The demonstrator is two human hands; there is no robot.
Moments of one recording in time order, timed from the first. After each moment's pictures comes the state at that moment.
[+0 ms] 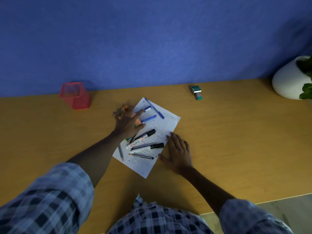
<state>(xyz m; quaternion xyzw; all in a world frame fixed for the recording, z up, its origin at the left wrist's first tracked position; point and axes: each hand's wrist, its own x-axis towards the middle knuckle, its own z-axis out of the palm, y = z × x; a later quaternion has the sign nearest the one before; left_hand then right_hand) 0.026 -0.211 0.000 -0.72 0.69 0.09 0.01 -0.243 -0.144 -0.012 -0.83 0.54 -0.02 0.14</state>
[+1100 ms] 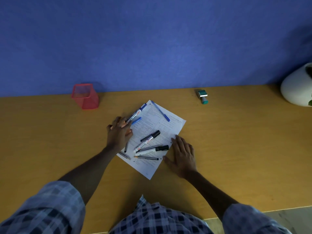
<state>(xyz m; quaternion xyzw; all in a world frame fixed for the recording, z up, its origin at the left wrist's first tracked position) 0.055 -0.150 0.003 -0.77 0.63 0.06 -0.08 -0.245 -0.141 -0.016 -0.83 0.54 -0.04 0.13</state>
